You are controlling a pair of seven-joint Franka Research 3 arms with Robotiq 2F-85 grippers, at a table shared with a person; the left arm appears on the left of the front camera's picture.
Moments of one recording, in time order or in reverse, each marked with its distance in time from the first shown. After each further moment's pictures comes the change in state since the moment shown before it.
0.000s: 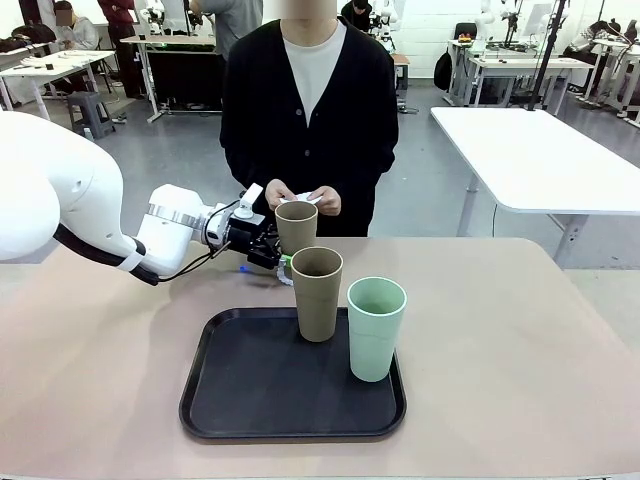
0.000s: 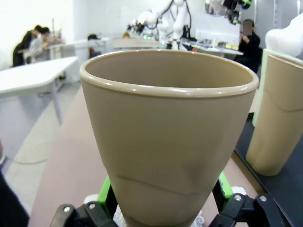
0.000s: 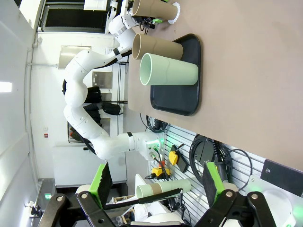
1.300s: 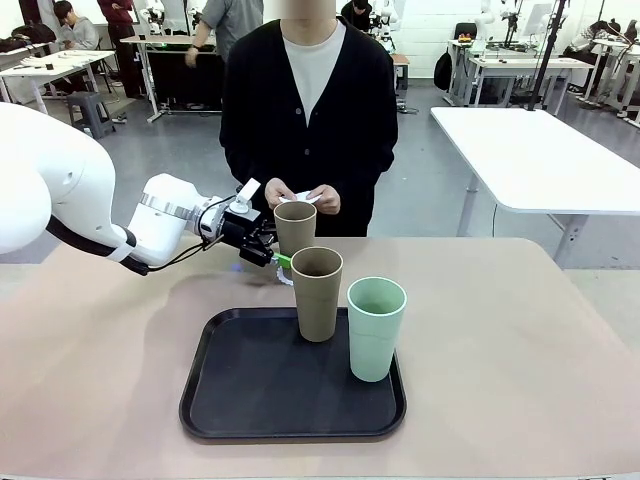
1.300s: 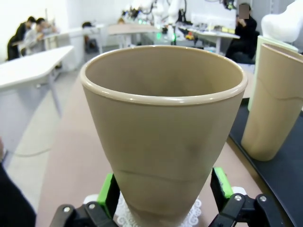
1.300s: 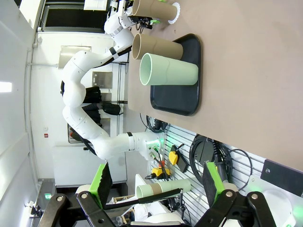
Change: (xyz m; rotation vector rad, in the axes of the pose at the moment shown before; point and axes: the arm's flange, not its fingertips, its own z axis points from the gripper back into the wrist) left arm 0.012 0.001 0.017 -0.015 0.093 -0.027; right arm 0.000 0.000 0.000 0.000 0.000 0.000
